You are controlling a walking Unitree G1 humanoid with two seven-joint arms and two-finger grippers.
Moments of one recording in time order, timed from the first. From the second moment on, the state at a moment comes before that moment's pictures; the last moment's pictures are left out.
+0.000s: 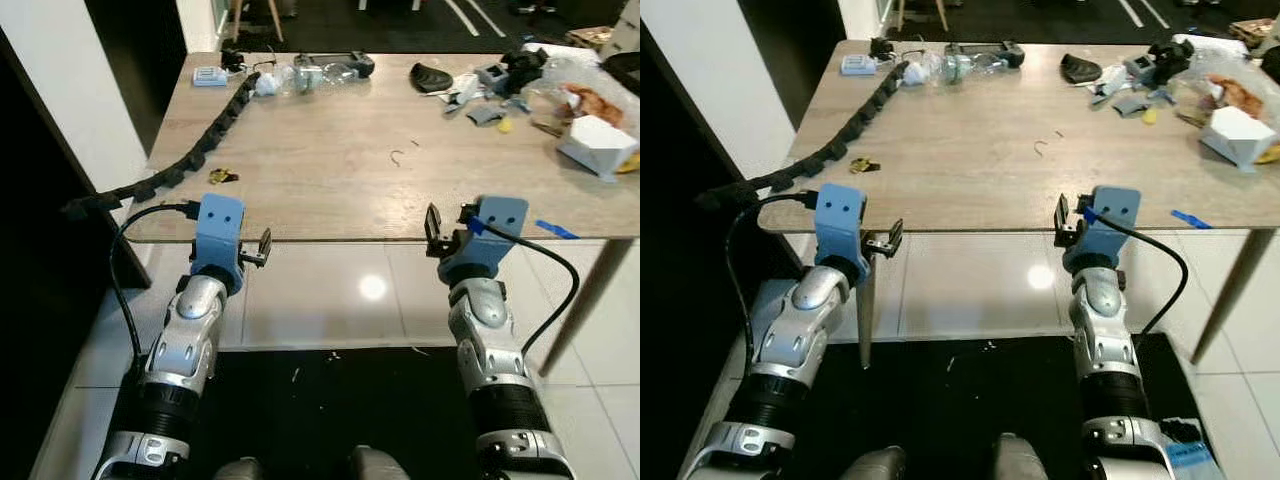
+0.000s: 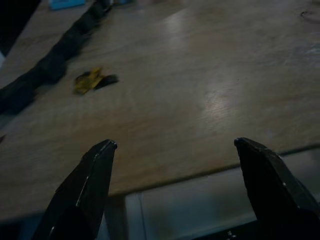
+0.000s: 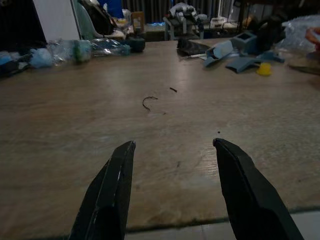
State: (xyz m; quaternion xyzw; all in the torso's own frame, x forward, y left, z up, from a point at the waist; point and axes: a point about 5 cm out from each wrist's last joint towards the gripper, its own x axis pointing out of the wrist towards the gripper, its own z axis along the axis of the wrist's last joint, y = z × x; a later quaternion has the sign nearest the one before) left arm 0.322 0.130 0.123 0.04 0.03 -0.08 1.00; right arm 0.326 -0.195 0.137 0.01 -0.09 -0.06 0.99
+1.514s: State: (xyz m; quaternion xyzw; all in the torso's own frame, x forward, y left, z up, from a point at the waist) left arm 0.323 0.133 0.129 0.04 0.01 -0.06 1.00; right arm 0.326 -0.190 0.139 0.01 -0.09 -0.04 0.99
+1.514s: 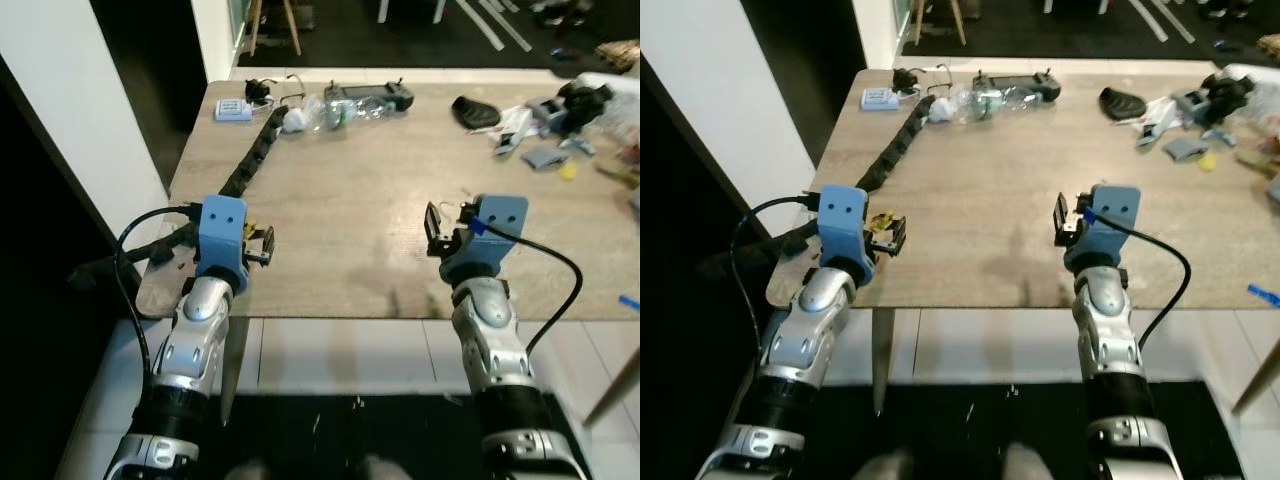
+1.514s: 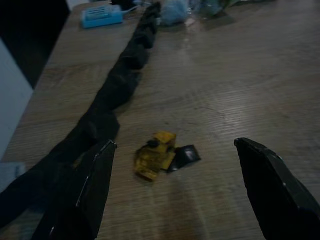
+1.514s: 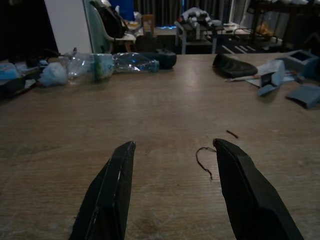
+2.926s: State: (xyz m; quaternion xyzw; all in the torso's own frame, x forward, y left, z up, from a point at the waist) left arm 0.323 0.131 0.131 0.05 0.01 -0.07 1.00; right arm 0.325 -0.181 0.134 0.01 -0.08 -0.02 1.00
